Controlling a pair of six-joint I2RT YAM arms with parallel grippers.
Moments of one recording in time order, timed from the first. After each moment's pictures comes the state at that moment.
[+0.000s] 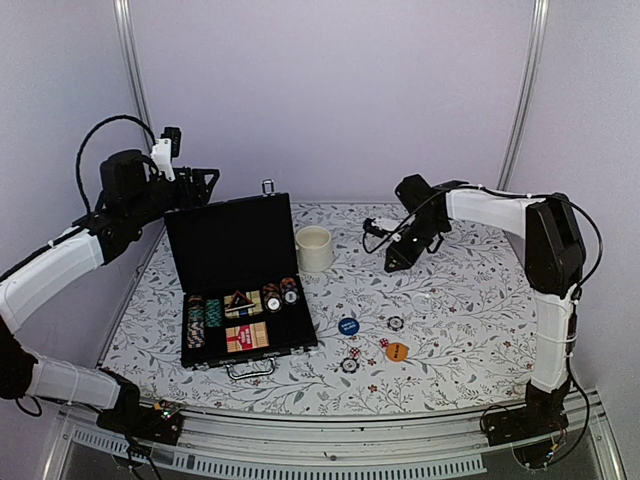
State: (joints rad) left arm -0.31 1.20 1.00 0.08 0.07 -0.11; right arm 0.47 2.07 1.66 -0.83 -0.25 -0.44
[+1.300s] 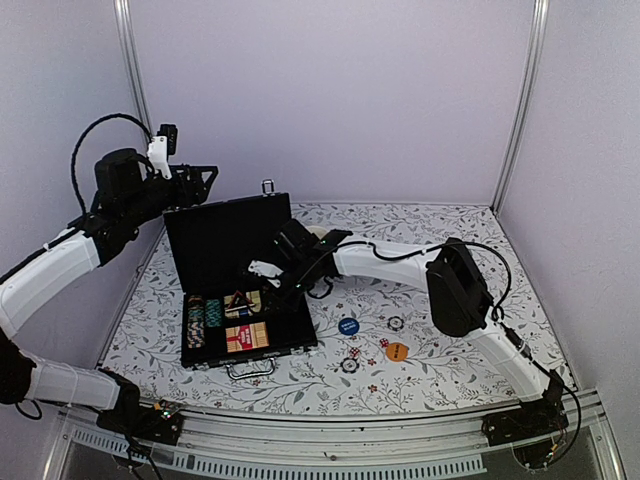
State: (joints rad) left arm -0.31 1.17 1.00 0.08 0.09 -0.13; right arm 0.96 2.60 2.28 -0.64 -0.48 -0.29
